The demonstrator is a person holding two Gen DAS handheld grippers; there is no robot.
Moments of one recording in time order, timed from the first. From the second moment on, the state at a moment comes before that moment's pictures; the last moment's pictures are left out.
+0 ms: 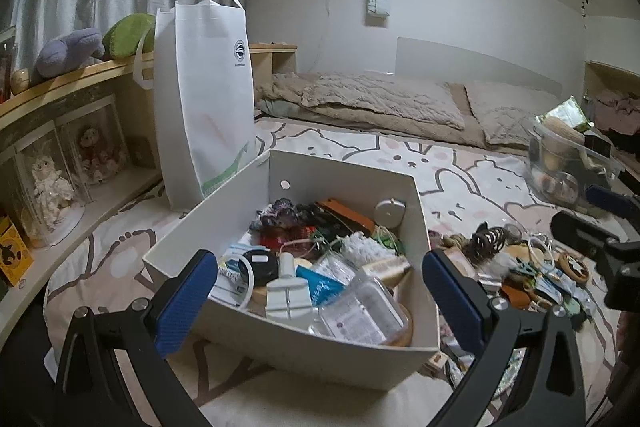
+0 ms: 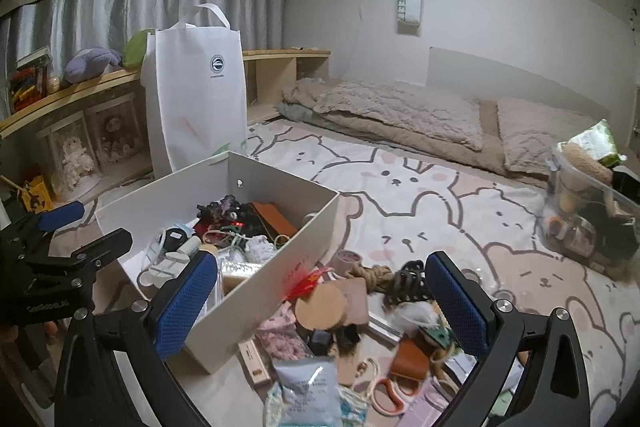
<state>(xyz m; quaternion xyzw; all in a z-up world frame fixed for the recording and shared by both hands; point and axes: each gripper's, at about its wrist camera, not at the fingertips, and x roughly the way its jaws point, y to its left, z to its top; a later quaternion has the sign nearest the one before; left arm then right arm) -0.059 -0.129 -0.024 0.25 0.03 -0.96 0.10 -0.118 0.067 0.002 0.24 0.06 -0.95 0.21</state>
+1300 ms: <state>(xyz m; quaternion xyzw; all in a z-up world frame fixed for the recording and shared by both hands) 0.045 -0.097 -0.020 0.21 -0.01 -0.98 0.05 -0.006 0.143 -0.020 0.21 0.03 -0.97 0.14</state>
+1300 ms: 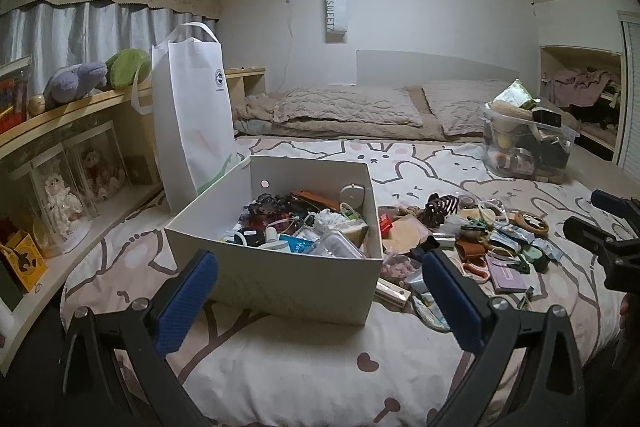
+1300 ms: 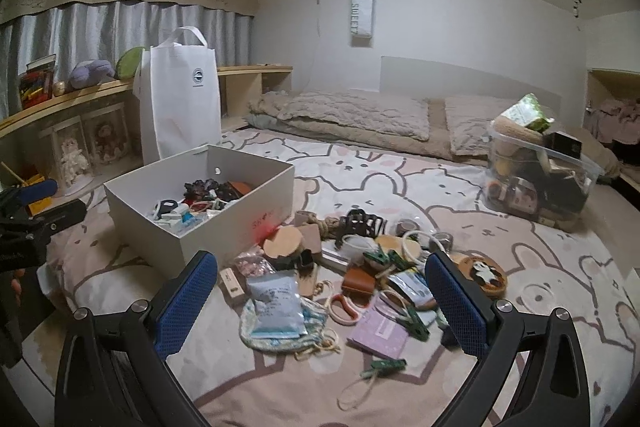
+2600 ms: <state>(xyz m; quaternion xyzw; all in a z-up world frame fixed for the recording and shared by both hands) 0.068 -0.078 -0.033 0.21 -0.02 -0.98 0.03 0.025 0.169 -0.027 0.21 0.04 -0.97 0.11</state>
